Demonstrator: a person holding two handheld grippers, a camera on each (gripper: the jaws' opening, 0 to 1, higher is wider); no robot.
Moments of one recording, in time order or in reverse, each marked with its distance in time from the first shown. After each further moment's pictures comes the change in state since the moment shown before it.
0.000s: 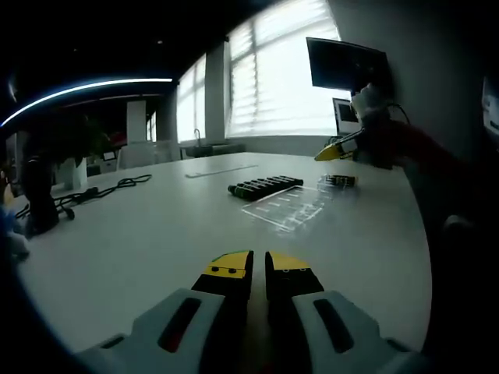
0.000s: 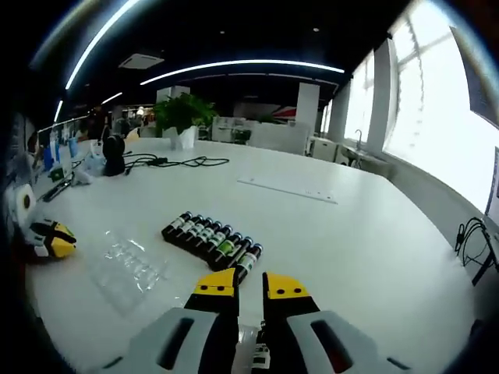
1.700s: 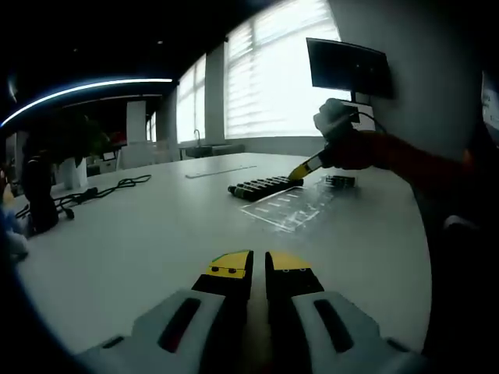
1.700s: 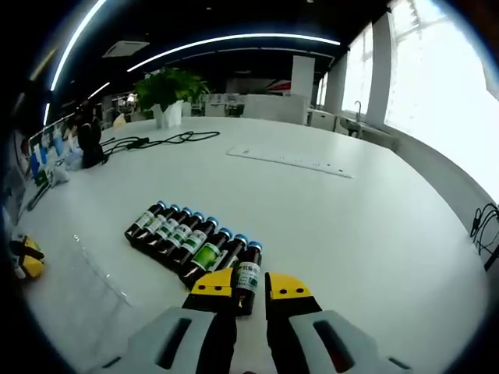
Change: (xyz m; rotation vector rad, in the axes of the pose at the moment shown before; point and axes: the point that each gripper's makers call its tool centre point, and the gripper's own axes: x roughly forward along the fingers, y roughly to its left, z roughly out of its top) left arm 0.000 0.001 0.000 0.000 -0.001 0.000; right arm 0.074 0.000 -0.020 0.059 0.146 -0.004
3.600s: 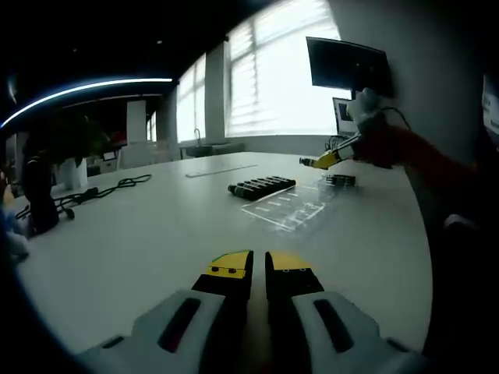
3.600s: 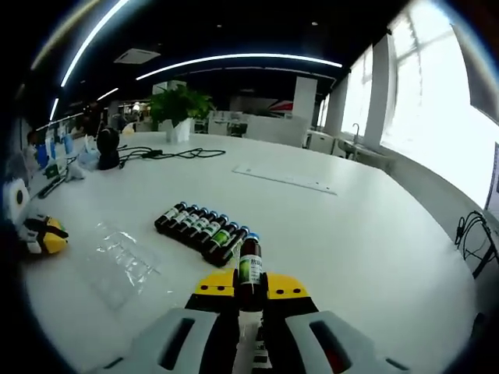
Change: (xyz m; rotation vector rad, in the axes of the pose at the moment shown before) left arm 0.001 0.000 0.000 0.003 0.004 0.003; right arm -0.072 -0.002 -0.008 -0.042 -0.115 -0.013
